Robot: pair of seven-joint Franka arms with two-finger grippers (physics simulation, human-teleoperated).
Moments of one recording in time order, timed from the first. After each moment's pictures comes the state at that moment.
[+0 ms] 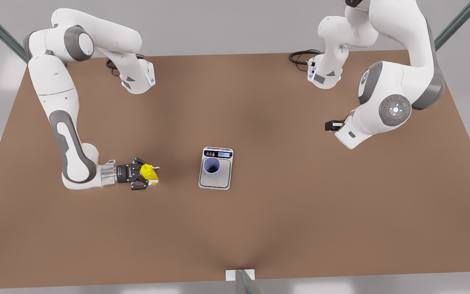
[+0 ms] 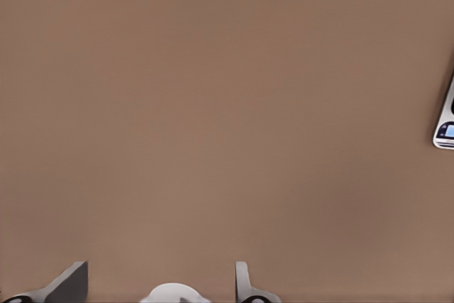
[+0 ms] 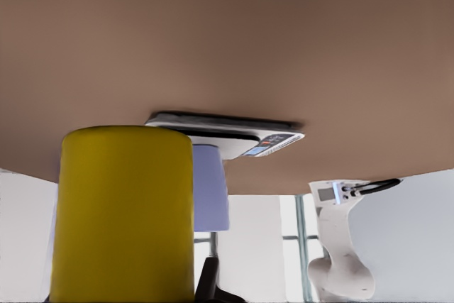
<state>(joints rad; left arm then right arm) -0.29 0.21 0.02 -1.47 -0.02 1.33 -0.22 -0.30 0.64 0.25 -1.87 1.08 1.74 0.68</state>
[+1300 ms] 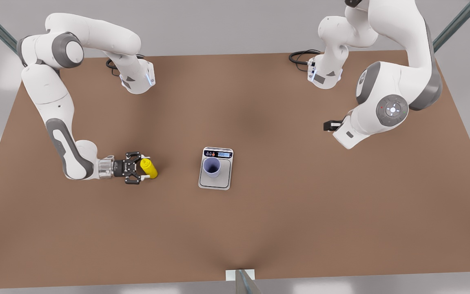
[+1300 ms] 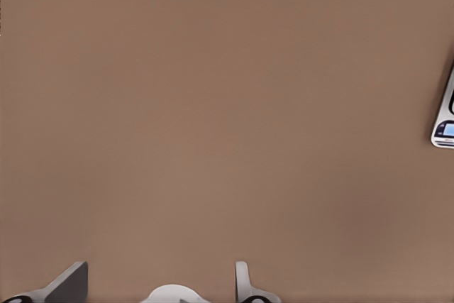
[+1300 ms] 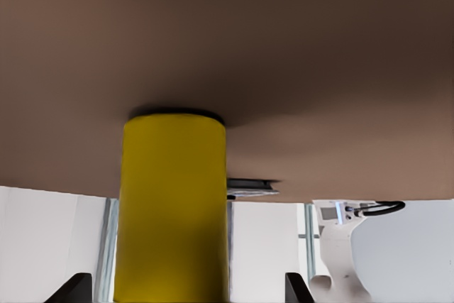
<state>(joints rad) -0.29 0.21 0.02 -1.47 -0.02 1.33 -0.22 -0.45 0.72 0.29 -1.97 1.05 1.82 0.49</state>
